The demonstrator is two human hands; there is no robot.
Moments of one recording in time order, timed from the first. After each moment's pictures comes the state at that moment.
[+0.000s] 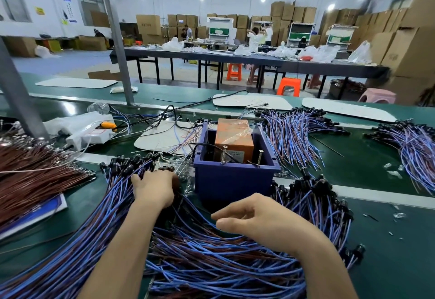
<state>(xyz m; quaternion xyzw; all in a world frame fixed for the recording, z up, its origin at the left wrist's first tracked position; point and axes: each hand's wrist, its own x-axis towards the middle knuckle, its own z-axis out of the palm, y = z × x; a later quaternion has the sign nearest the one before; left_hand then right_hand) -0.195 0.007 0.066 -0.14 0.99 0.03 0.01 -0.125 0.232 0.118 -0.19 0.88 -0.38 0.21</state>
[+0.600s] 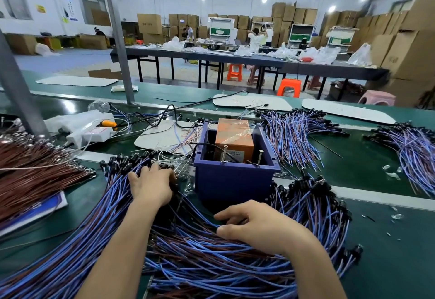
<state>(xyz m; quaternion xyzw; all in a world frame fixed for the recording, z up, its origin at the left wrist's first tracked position) -0.202 -0.001 0.054 -0.15 0.99 0.02 -0.04 -0.131 0.229 0.107 -0.18 0.90 -0.32 0.24</state>
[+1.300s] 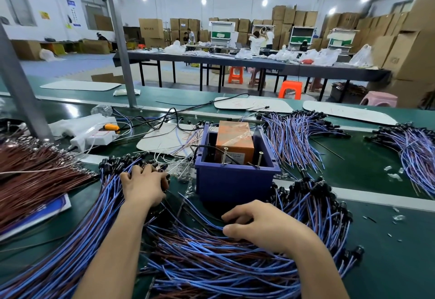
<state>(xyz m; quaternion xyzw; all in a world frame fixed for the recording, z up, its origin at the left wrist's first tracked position) -0.202 -0.021 0.053 -0.16 0.99 0.00 -0.03 -0.132 0.233 0.107 -0.16 0.91 -0.32 0.23</state>
